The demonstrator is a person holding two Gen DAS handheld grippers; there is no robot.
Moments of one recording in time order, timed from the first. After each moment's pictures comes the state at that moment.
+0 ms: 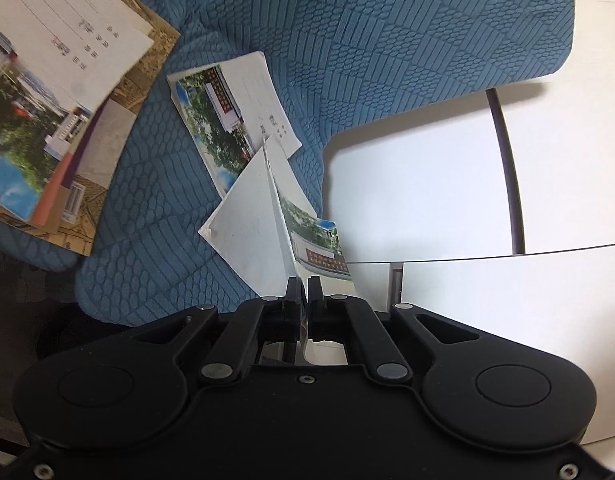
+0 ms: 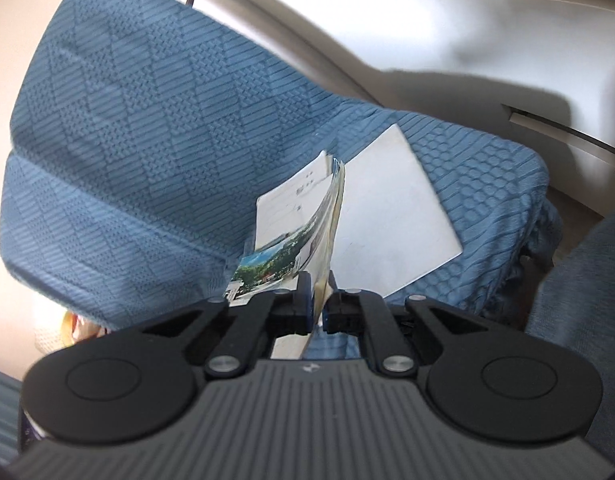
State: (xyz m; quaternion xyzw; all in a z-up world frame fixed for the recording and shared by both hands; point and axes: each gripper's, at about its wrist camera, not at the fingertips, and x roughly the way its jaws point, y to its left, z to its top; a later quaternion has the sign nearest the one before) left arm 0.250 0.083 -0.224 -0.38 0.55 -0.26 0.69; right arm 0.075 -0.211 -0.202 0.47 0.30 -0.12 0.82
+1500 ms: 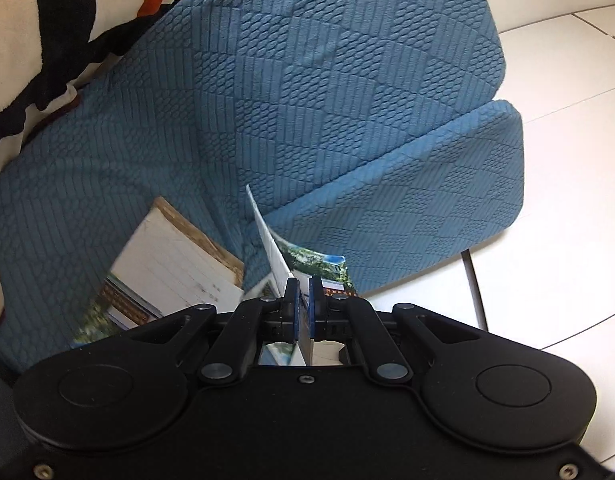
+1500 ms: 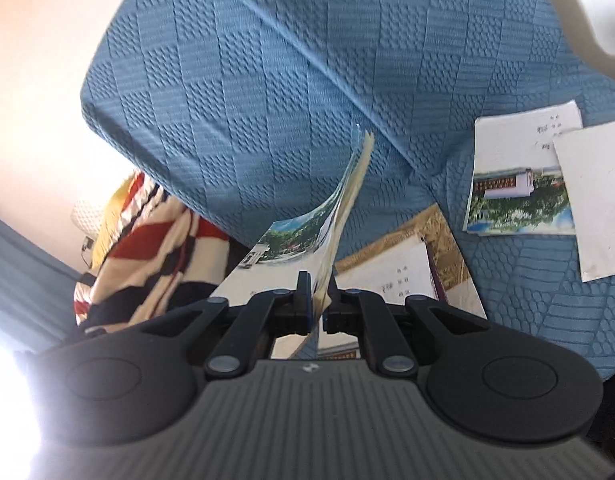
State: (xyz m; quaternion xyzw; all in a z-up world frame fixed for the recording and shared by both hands) left arm 0.295 0.303 -0.163 -0.41 0.40 -0.22 0.79; right arm 0.208 -0.008 -0.138 0.39 0.35 0.06 0.85
